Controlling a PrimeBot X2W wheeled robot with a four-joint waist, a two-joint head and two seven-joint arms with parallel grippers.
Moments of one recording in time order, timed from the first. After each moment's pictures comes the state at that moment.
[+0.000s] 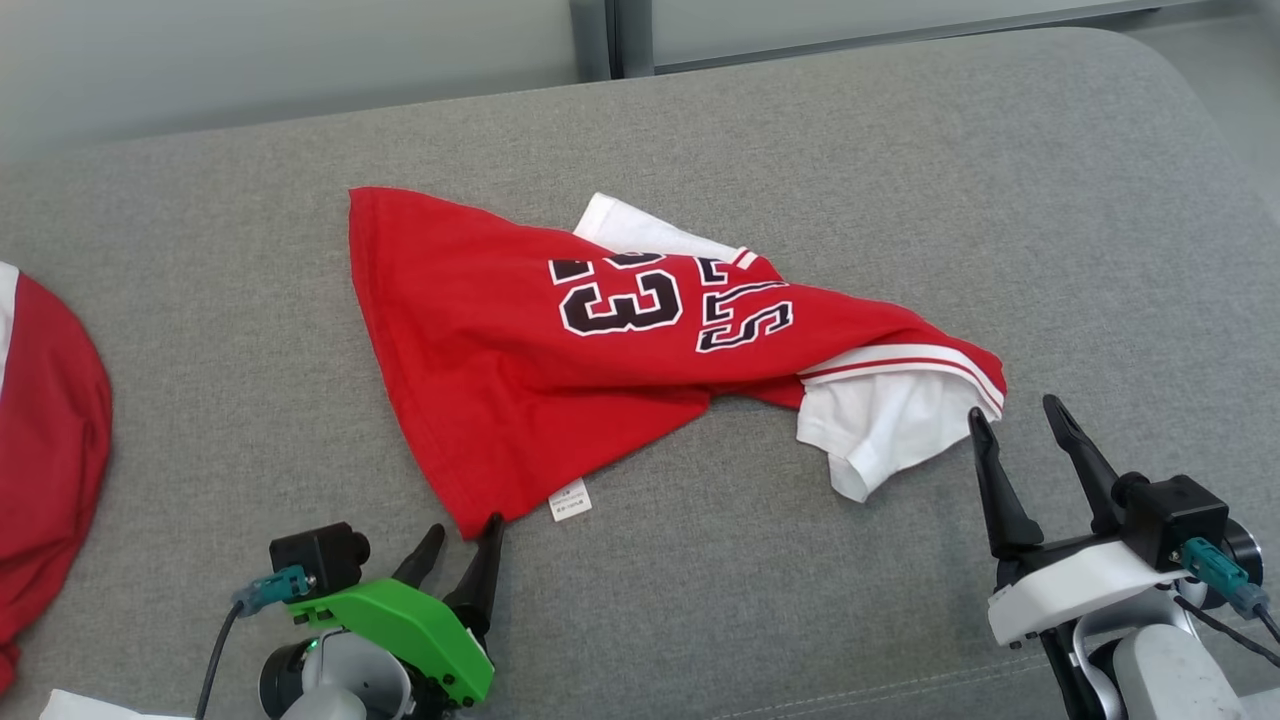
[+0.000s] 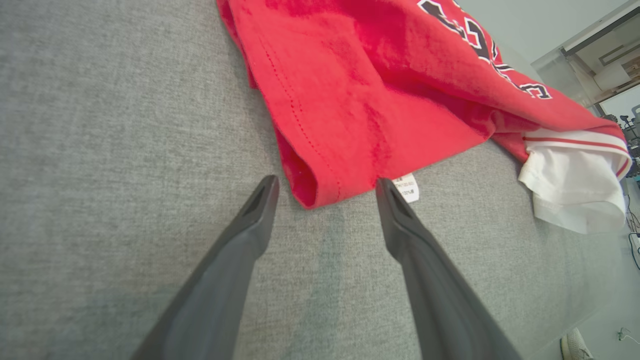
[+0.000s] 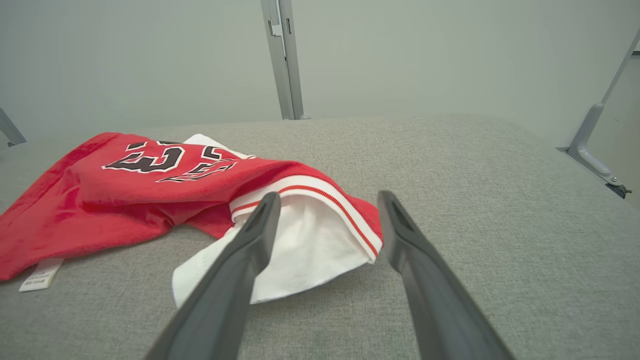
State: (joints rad) left arm -0.14 0.18 -0.55 0.27 -0.94 0.12 -0.06; right arm 0.03 -0.07 0.06 0.14 0.10 0.11 -0.25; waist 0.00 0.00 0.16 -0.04
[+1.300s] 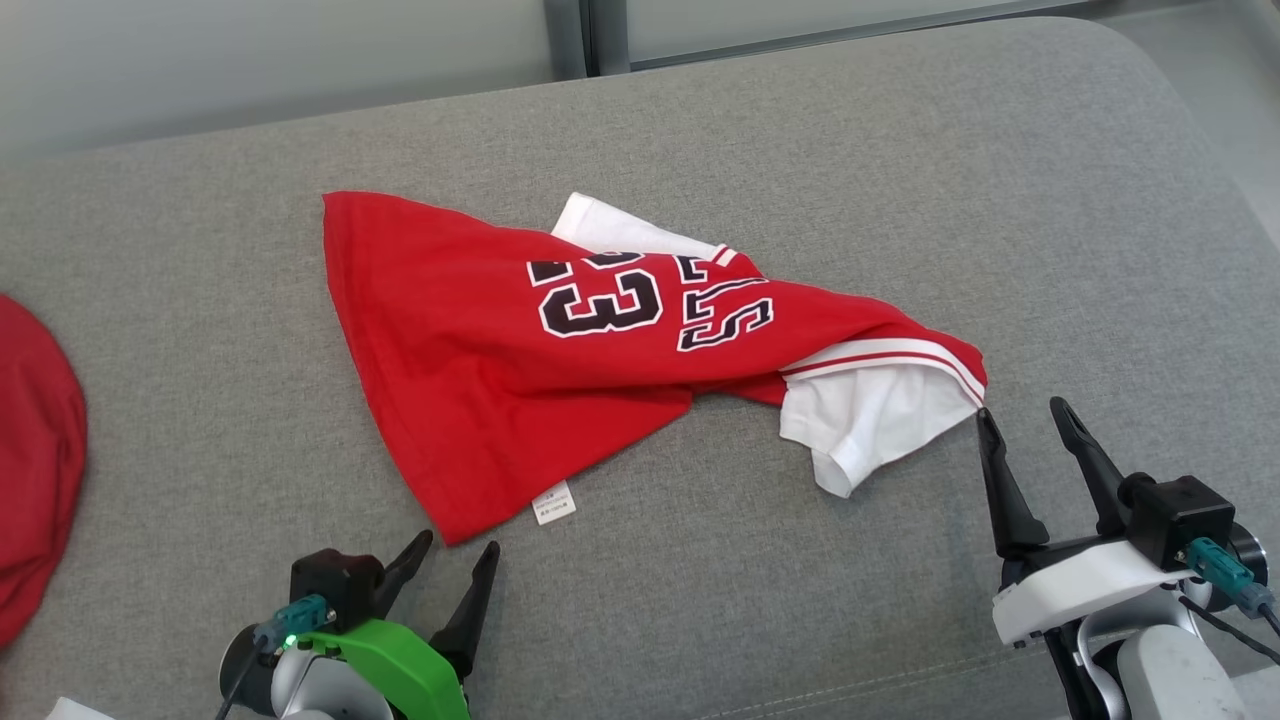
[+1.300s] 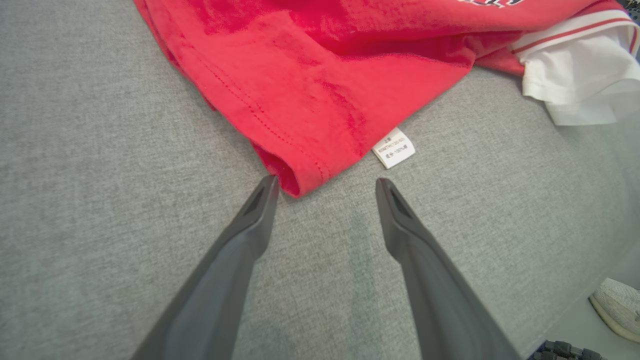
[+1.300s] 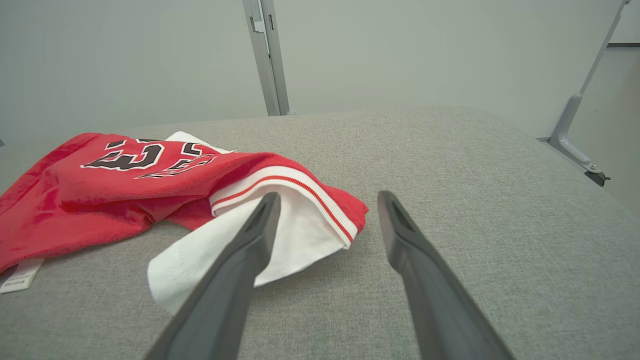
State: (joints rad) left arm -0.14 0.31 -0.67 0.25 -0.71 0.08 -0.13; right arm 0.03 -0.07 0.04 0.15 0.10 0.11 -0.25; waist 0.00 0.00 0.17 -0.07
